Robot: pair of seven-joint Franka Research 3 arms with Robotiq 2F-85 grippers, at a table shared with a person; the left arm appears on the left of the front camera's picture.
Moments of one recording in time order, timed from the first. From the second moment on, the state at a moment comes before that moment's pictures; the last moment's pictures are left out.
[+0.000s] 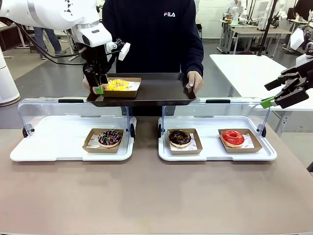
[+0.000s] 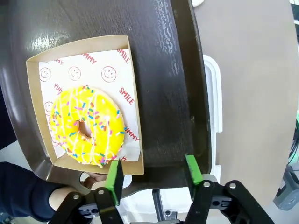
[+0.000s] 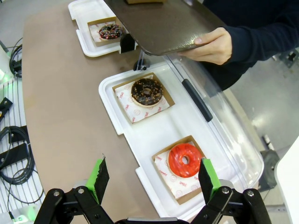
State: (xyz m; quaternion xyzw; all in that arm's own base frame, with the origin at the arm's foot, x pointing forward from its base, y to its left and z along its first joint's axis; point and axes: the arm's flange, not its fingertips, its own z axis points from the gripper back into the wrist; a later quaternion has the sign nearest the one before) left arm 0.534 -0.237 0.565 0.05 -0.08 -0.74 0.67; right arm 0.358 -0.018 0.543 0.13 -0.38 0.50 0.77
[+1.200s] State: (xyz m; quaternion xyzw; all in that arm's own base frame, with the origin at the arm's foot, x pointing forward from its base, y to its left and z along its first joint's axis) left arm 0.524 -0.219 0.584 -0.01 -0.07 -0.73 0.68; right arm 0.358 -0.018 0.543 0.13 -0.38 0.50 0.77
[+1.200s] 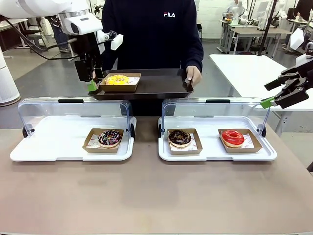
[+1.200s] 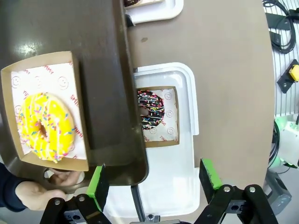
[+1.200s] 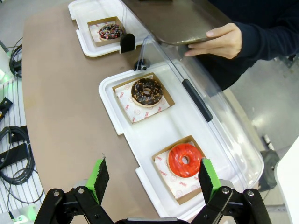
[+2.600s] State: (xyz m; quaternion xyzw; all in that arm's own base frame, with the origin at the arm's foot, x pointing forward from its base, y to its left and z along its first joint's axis) left arm 0.386 0.022 0.545 -0.15 -0.30 -0.51 0.79; right arm 0.358 -0.018 0.543 0.13 -0.38 0.50 0.77
